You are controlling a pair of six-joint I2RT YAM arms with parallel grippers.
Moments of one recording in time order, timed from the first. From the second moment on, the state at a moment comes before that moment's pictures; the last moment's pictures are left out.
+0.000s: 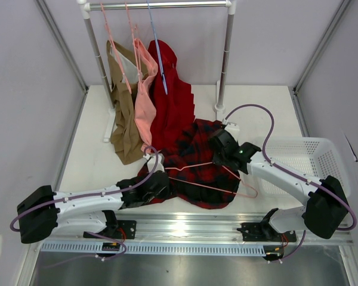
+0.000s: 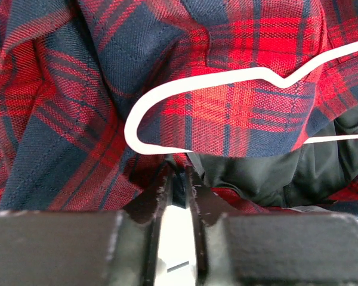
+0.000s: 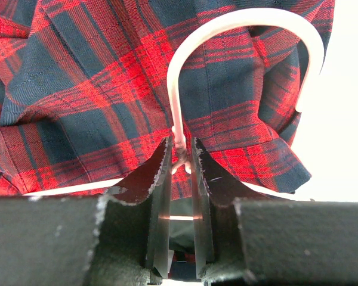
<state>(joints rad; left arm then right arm) -1.10 1.08 0.47 -0.20 -0.42 -0.97 0.77 1.34 1.00 -0.61 0.41 0.78</state>
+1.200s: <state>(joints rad) -0.95 0.88 0.43 -0.29 -0.43 -0.99 0.85 1.31 0.96 -0.63 0.55 0.81</state>
